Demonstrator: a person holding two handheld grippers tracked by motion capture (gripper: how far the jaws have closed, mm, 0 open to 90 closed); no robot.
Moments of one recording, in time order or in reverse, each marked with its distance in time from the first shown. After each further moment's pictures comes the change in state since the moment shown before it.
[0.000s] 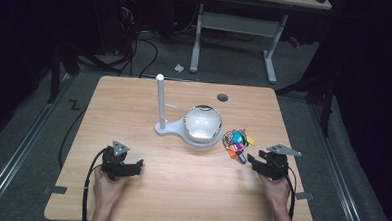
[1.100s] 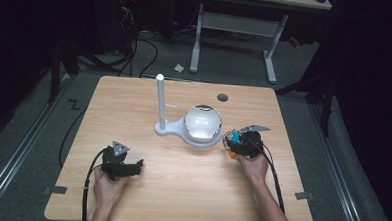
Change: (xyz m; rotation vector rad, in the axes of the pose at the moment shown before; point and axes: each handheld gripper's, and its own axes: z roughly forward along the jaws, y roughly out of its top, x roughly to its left) left arm 0.000 0.000 0.000 0.001 -0.002 -0.001; right arm 0.019 0.045 0.082 0.096 0.038 -0.052
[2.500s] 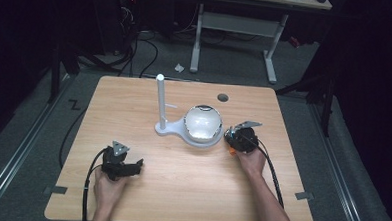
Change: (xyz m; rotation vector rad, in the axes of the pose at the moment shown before) left arm 0.000 0.001 0.000 -0.002 0.004 -0.011; right arm -0.002 0.009 0.026 0.037 -0.012 -0.095
